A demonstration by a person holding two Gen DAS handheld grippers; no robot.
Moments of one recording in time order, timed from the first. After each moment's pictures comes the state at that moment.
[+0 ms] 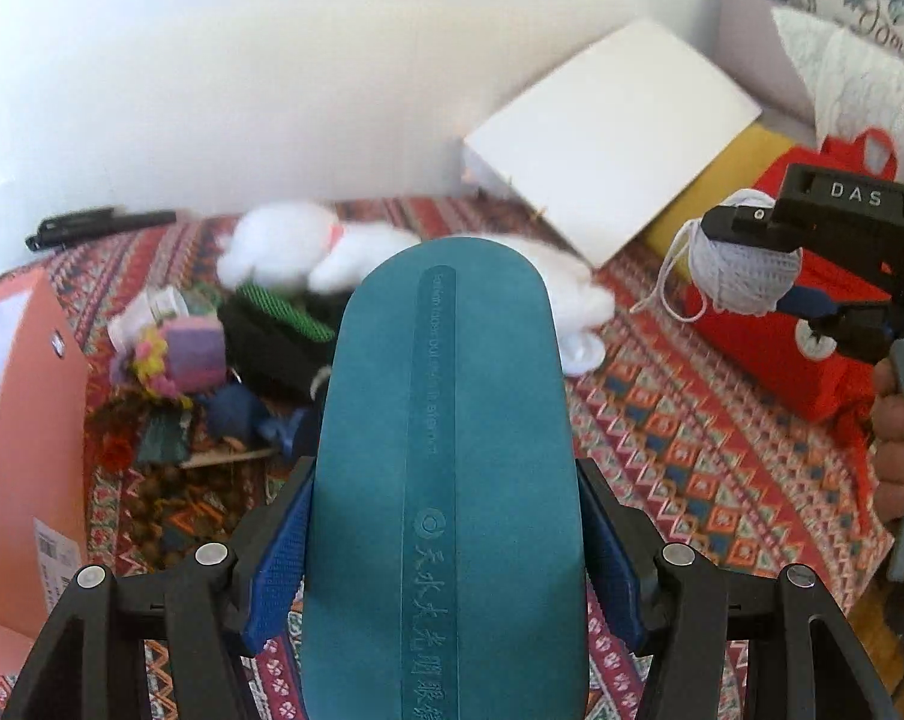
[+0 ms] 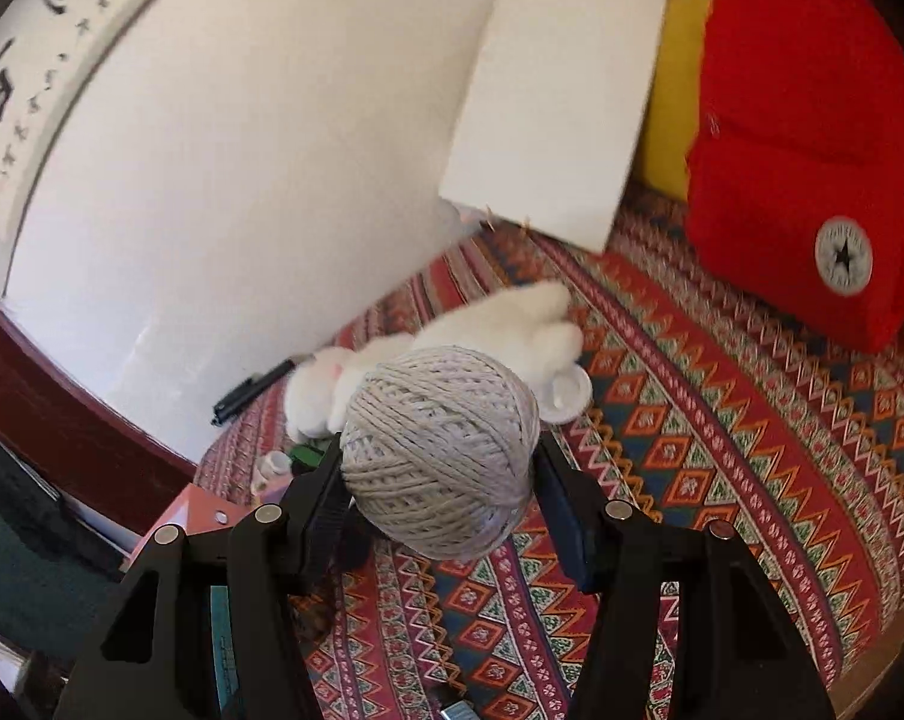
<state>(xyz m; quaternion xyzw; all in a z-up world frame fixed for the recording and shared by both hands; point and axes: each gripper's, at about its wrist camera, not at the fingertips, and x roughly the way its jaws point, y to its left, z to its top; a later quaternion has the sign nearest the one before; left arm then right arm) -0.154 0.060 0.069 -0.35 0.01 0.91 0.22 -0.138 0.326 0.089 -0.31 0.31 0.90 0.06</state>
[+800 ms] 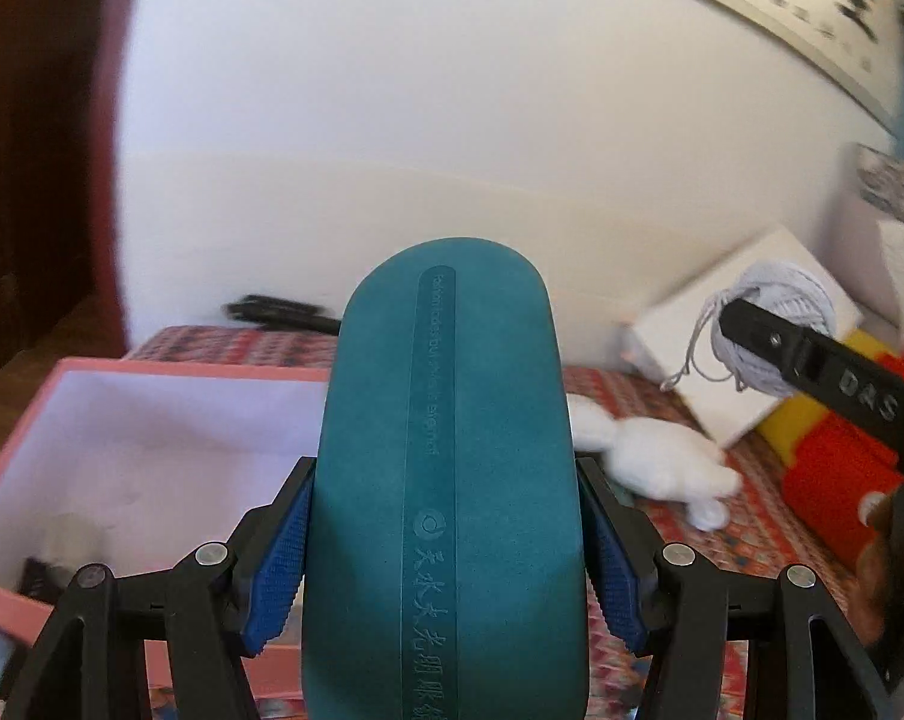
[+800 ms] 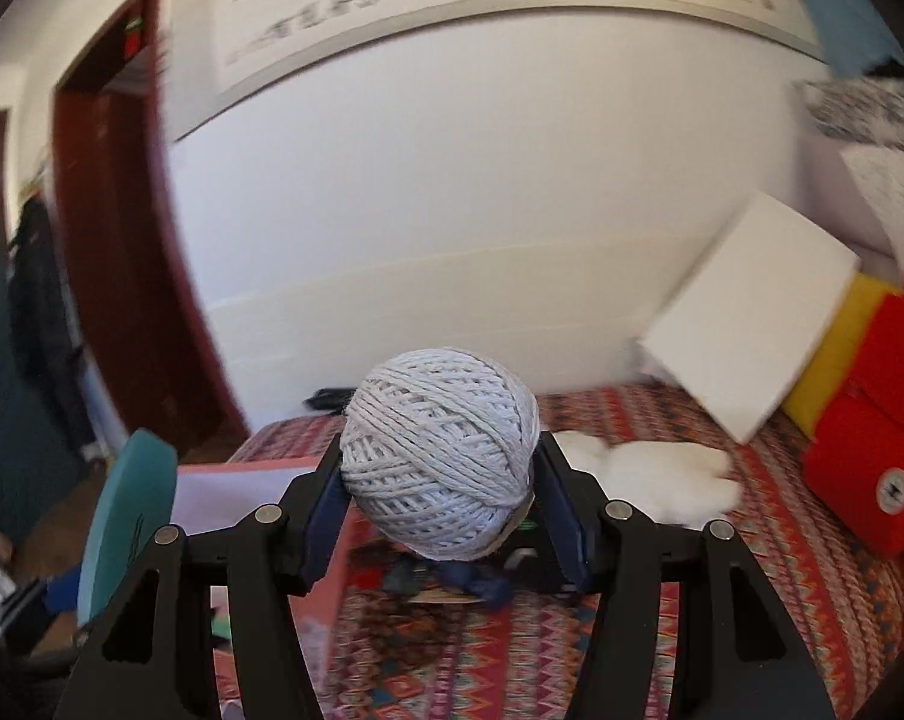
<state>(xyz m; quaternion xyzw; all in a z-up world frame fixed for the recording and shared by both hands) -0.125 -0.142 0.140 -0.24 -0.08 0.96 0.07 -0.116 0.049 0.194 -0.19 0.07 0.98 -0.05</state>
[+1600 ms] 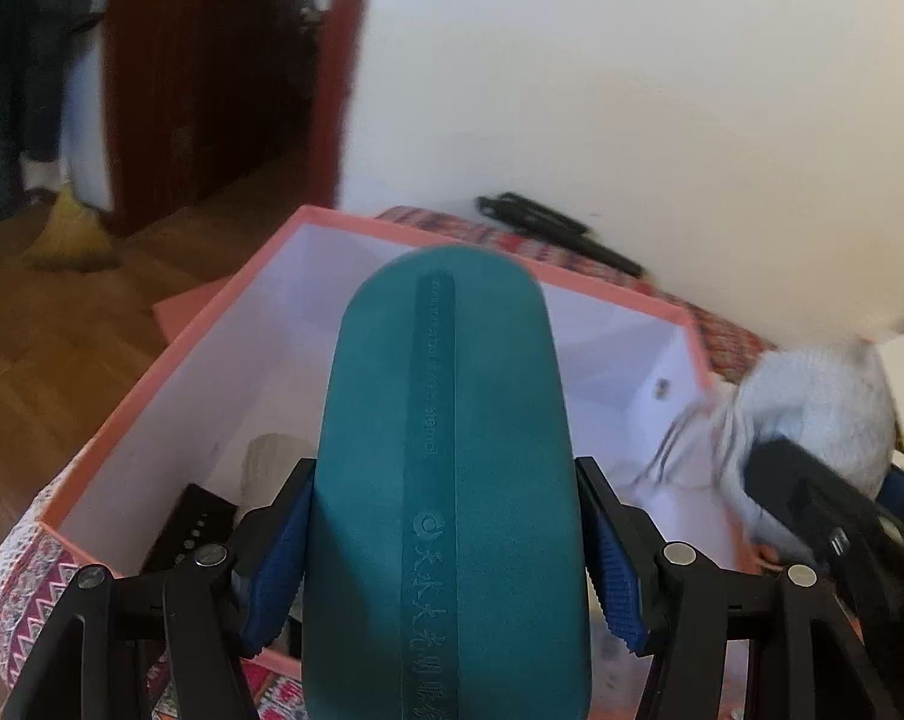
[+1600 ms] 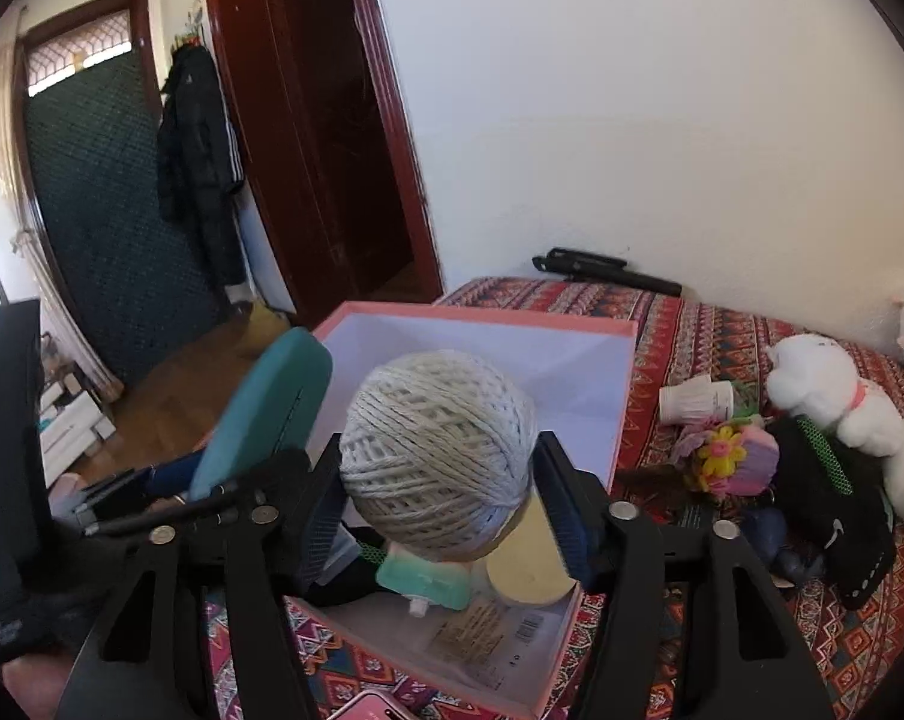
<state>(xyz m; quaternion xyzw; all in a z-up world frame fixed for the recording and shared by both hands) -0.213 -0.312 0.040 -0.32 -0.14 0.93 -0.12 -0.221 -0.160 0.071 -0.31 0.01 0.92 -0.25</state>
